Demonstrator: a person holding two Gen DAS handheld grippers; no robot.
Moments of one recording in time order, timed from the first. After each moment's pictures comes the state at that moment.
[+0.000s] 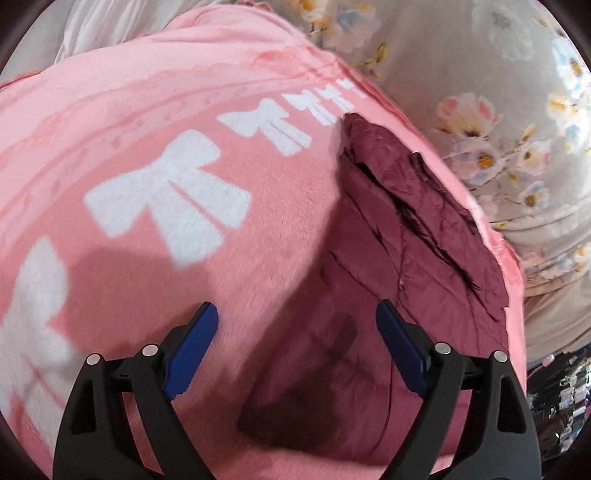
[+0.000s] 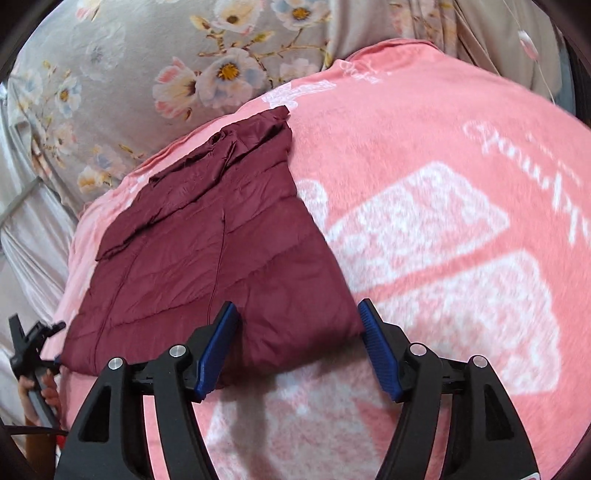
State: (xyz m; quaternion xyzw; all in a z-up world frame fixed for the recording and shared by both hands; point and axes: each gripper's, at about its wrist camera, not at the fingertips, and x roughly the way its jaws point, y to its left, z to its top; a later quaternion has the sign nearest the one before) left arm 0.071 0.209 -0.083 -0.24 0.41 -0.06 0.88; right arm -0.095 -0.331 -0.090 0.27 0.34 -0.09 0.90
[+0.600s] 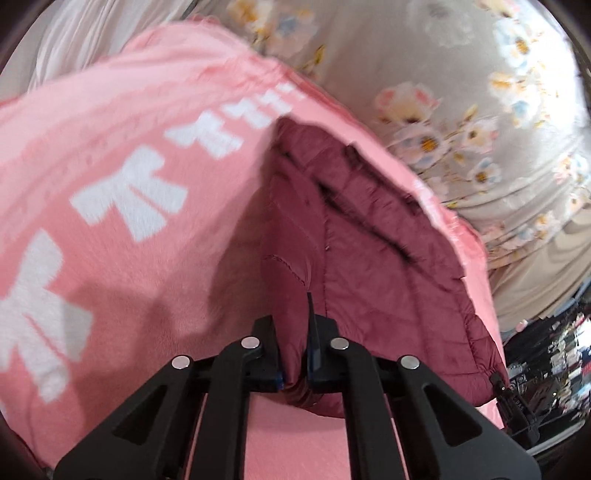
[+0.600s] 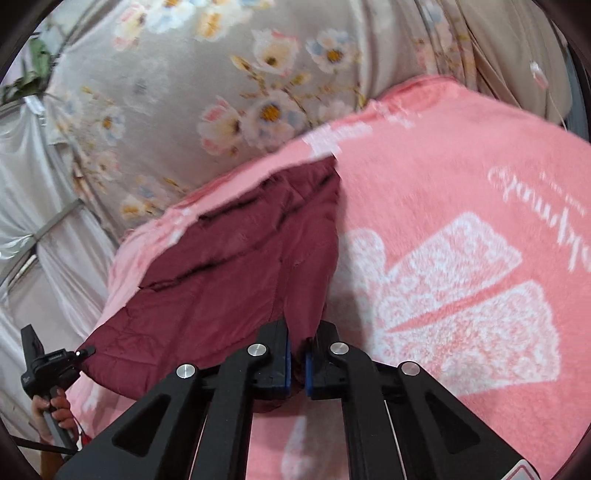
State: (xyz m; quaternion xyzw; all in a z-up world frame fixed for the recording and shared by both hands) left arm 0.015 0.182 -0.035 -0.22 0.37 -0.15 0.89; right arm -0.133 -0.303 -0.034 0.26 0.24 -0.04 0.93
